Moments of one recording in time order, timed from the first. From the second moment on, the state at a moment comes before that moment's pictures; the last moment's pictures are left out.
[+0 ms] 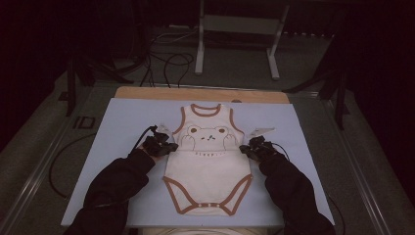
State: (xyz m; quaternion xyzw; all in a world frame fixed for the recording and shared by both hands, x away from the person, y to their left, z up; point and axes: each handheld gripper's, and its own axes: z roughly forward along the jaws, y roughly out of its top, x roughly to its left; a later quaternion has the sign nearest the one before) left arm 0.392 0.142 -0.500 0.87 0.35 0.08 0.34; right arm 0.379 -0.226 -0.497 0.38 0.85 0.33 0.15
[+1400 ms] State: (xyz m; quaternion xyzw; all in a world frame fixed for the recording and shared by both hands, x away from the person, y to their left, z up) left arm 0.335 0.159 -0.467 0.88 0.30 0.07 0.35; right arm 0.312 -0.230 -0.467 0.32 0.86 0.36 0.16
